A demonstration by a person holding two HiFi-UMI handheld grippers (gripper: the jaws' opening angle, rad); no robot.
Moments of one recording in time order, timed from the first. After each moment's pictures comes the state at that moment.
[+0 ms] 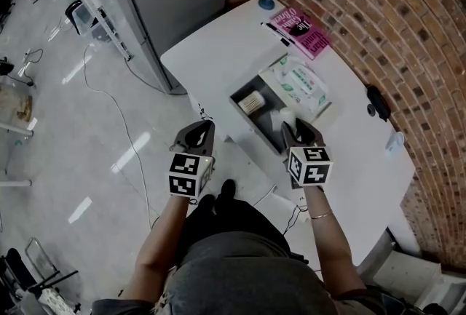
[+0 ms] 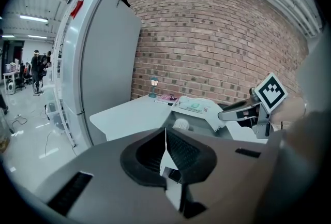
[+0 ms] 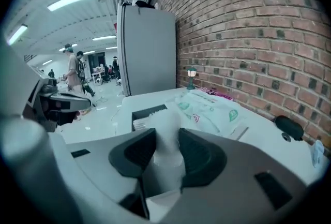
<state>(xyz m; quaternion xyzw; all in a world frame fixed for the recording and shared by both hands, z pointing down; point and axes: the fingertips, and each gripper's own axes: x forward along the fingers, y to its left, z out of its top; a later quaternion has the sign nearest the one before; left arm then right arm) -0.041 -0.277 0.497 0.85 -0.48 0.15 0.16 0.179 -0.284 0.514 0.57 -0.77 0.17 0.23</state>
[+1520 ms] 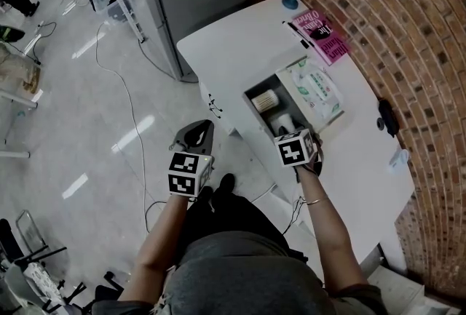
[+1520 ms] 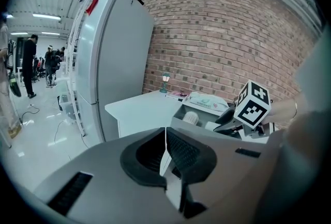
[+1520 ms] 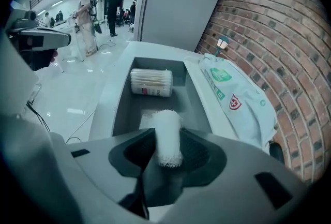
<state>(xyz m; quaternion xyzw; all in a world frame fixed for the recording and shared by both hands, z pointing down) -0.071 -0.263 0.516 0.81 -0.52 0.15 0.20 0.165 -0.299 0.600 0.48 -0.70 0.14 0.51</state>
